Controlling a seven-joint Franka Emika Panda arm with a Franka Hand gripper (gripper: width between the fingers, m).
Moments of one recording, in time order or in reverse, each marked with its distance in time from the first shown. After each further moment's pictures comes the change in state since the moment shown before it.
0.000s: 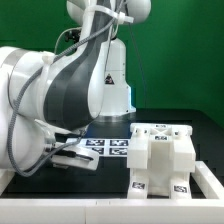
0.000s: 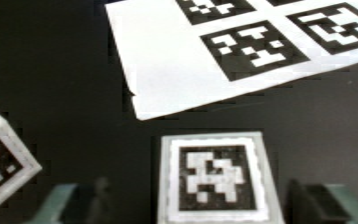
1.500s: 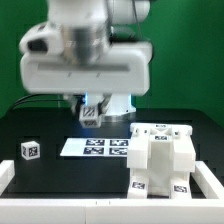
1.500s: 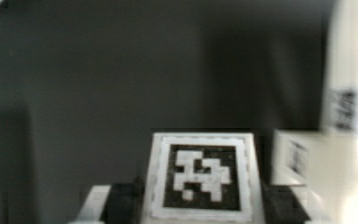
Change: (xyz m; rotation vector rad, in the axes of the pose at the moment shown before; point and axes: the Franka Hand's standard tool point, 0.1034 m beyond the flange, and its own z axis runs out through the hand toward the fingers) arm -0.107 -0.112 -0.141 -0.103 0.857 -0.245
